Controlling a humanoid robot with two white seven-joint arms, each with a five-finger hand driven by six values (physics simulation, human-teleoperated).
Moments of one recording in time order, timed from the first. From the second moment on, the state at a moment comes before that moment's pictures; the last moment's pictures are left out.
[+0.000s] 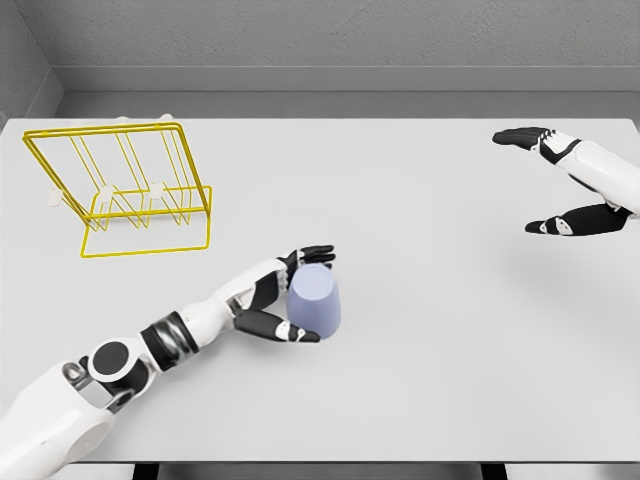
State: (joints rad) left arm -0.25 0.54 -0.78 -1.61 0.64 -0.16 -0.27; right arm -0.21 -0.73 0.00 -1.57 -0.03 -0.61 0.61
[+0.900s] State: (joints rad) left arm -0.25 0.57 -0.71 -1.68 0.64 -0.17 -0.27; right arm -0.21 -0.72 0.00 -1.58 -0.03 -0.61 0.61
